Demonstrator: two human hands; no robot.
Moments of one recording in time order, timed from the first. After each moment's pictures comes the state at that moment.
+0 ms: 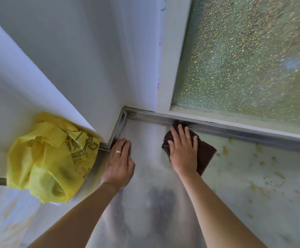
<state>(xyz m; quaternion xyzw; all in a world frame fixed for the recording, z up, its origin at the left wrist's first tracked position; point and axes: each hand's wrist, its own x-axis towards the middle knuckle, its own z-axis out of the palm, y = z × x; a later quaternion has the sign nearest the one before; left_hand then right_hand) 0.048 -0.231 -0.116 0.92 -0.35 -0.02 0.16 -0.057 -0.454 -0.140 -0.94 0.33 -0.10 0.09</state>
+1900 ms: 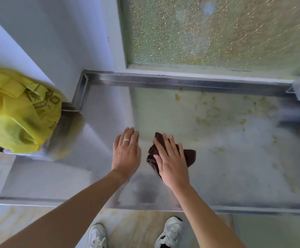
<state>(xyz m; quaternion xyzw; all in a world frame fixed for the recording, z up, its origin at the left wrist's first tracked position) -0.146 -0.251 -0.104 0.89 -0.42 -0.06 0.18 -0.305 -0.355 -0.124 -0.95 0.30 -0.04 0.09</state>
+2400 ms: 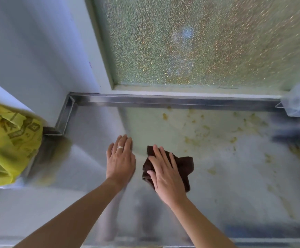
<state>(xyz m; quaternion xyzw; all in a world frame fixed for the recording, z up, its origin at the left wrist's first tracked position) -0.130 -0.315 -0.105 0.91 -0.40 -0.05 0.14 -0.300 -0.405 -0.128 -0.96 0.24 -0.09 0.11</state>
